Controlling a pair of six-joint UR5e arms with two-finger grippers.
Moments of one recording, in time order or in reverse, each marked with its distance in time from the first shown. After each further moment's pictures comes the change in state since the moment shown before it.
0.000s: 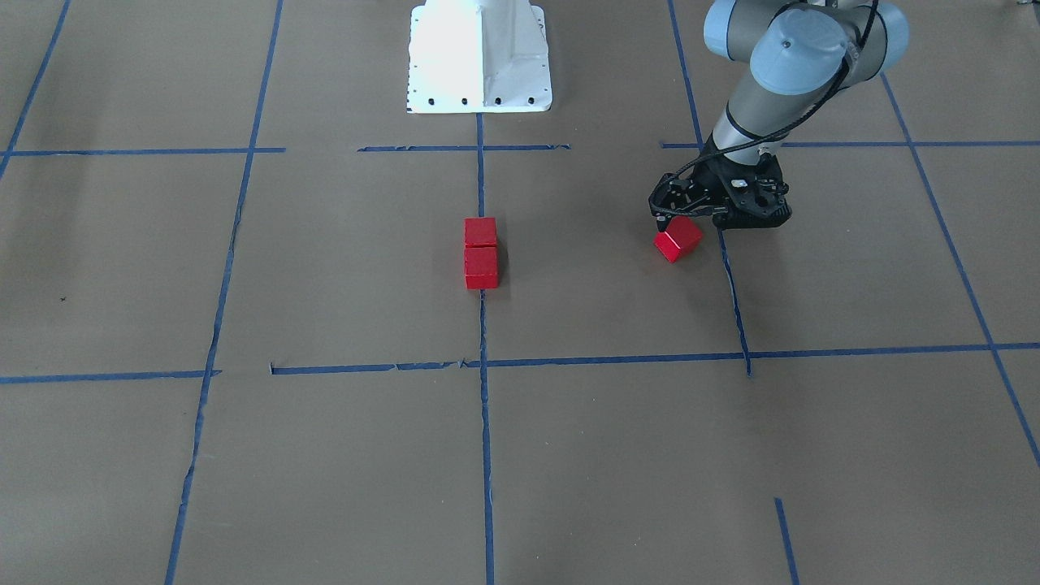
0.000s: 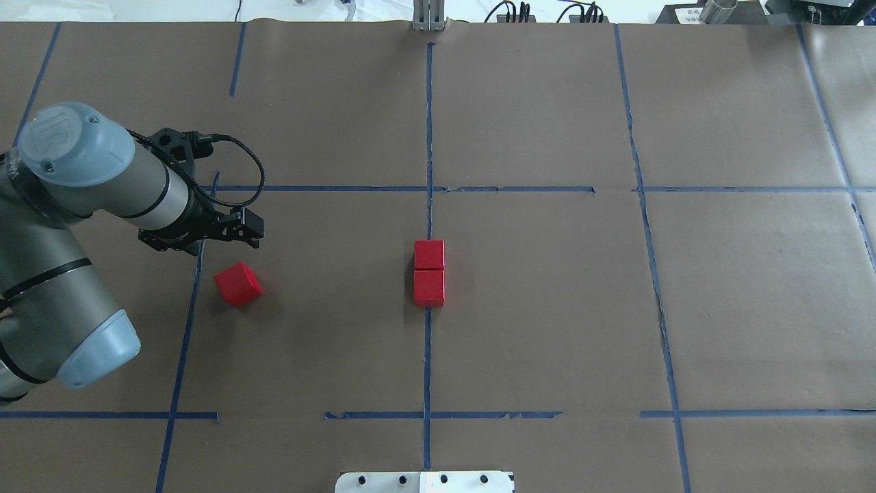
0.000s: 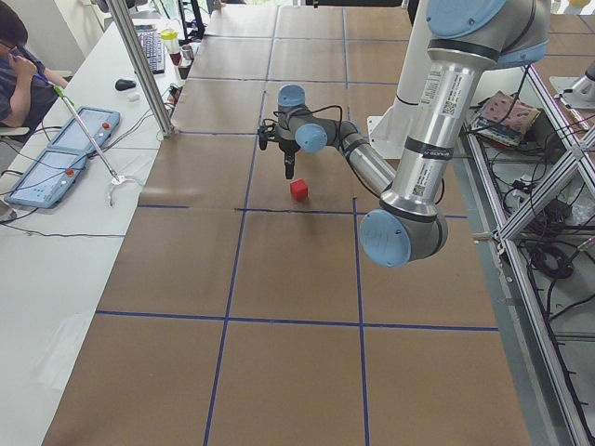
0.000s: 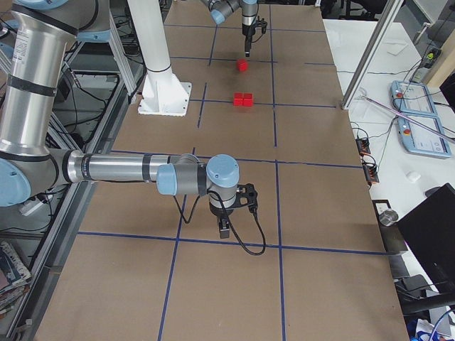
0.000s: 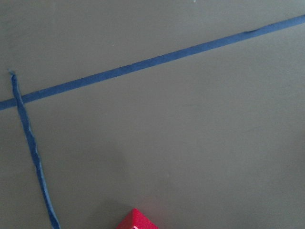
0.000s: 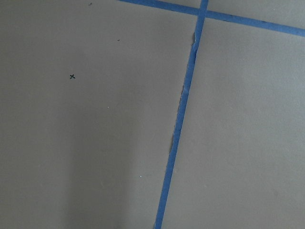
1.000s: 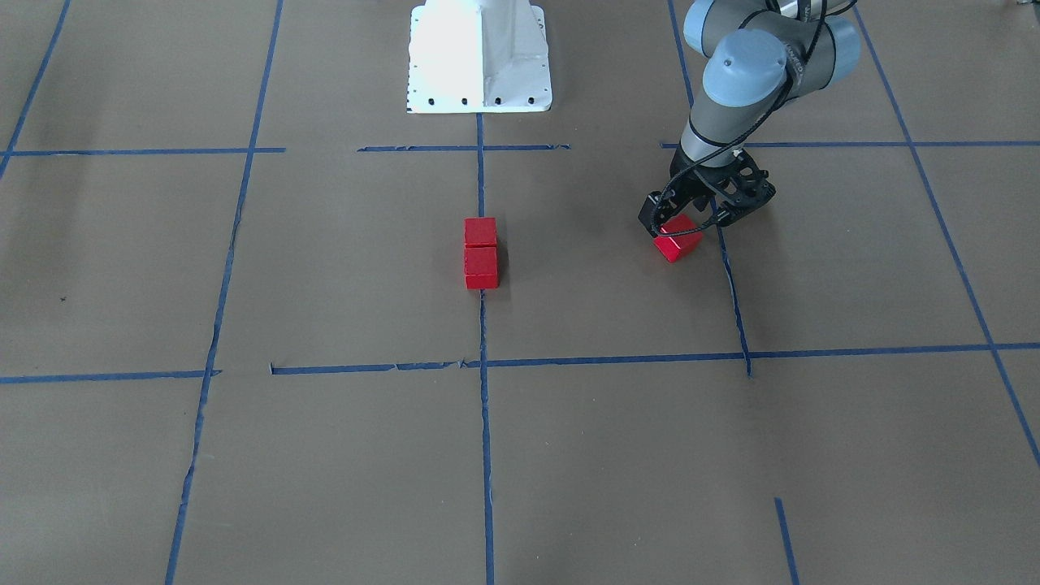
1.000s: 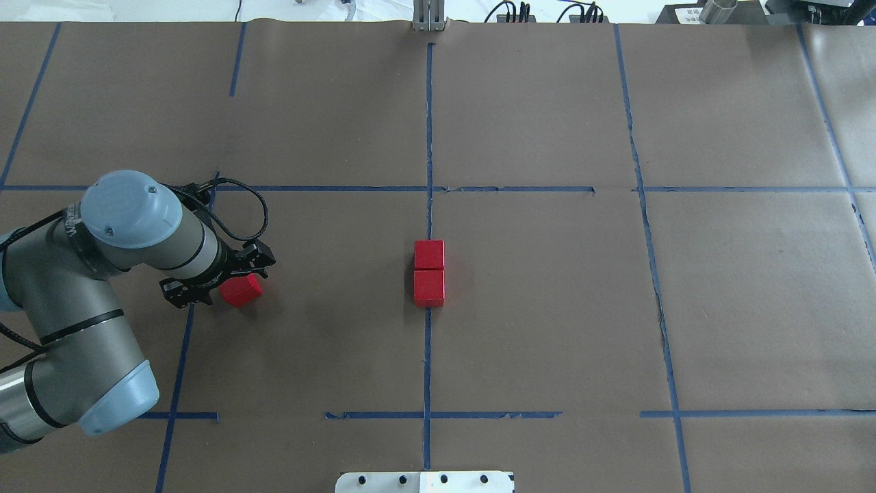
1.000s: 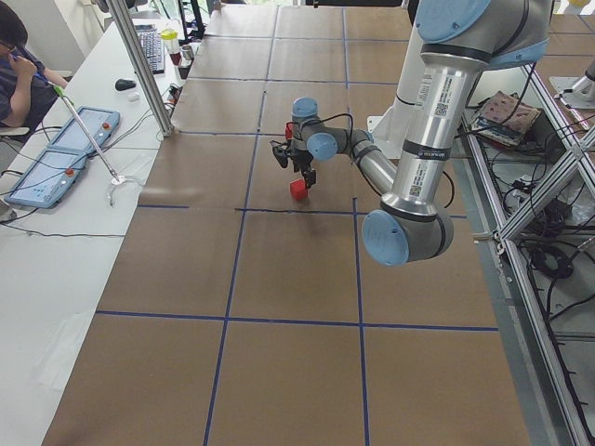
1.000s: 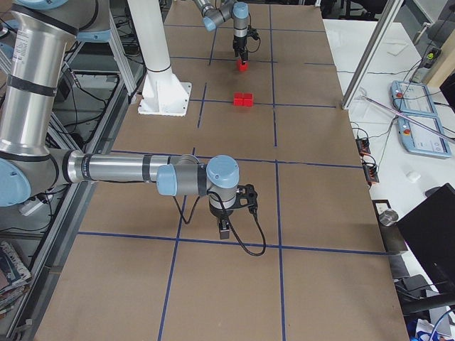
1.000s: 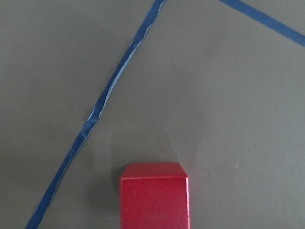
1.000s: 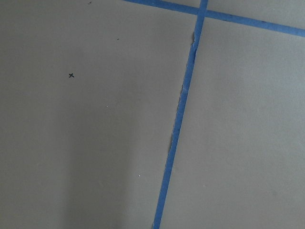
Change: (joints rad) left arm 0.126 0.021 0.039 0.001 0.096 -0.349; right arm 0.000 -0.001 -0.001 0.001 -0.002 -0.006
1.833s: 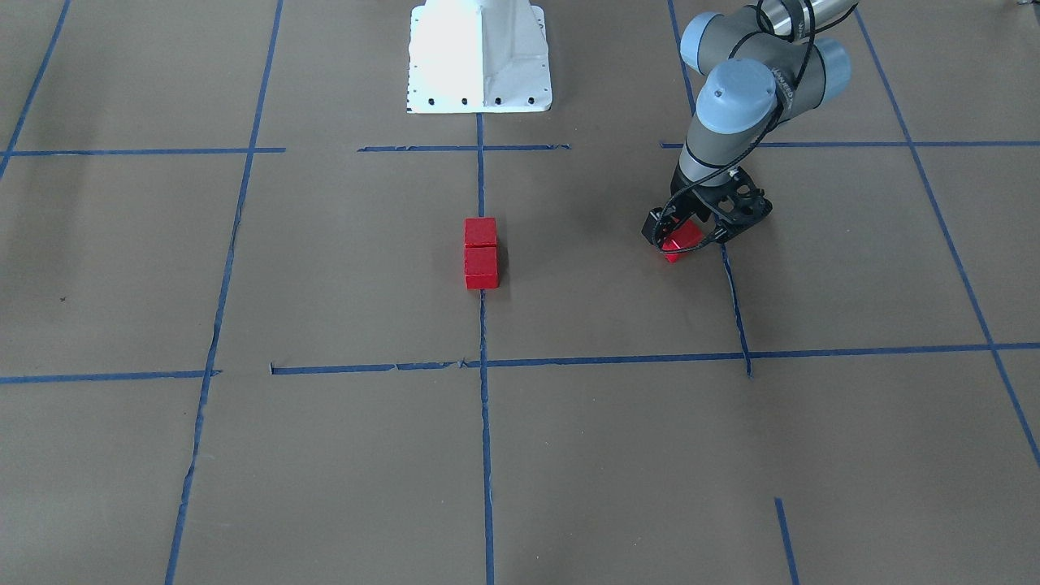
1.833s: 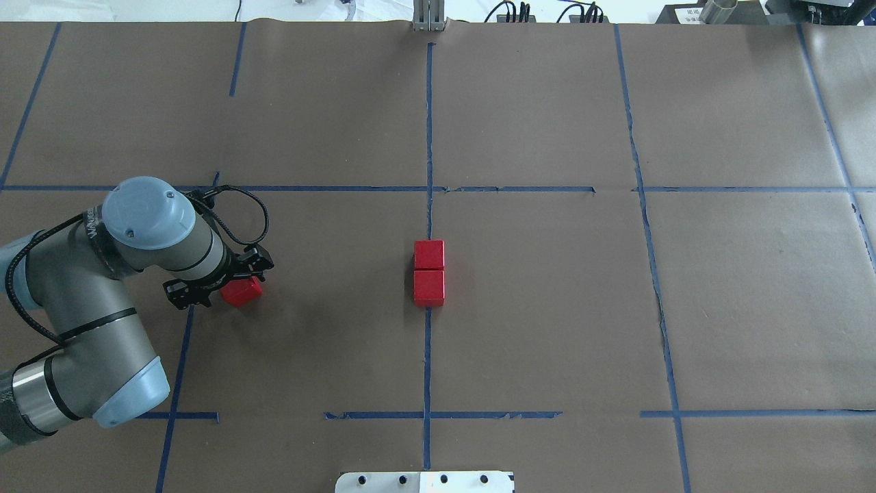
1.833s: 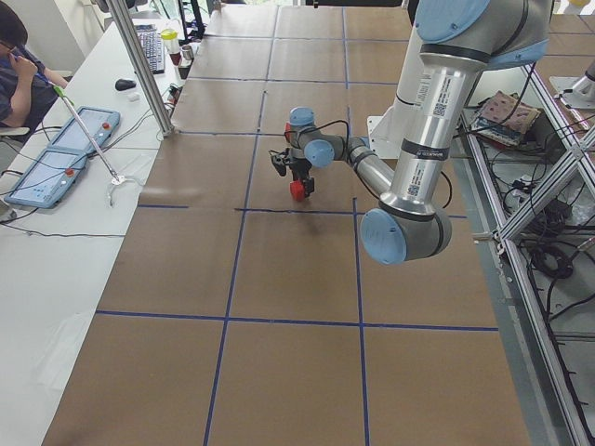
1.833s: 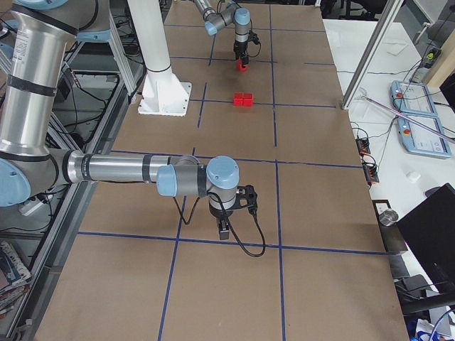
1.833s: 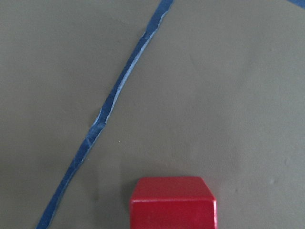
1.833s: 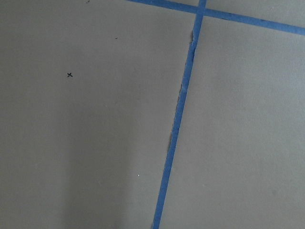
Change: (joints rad) left arm 0.004 -0.012 0.072 -0.010 0.003 0.006; right arm 0.000 0.000 -0.003 0.002 0.000 0.003
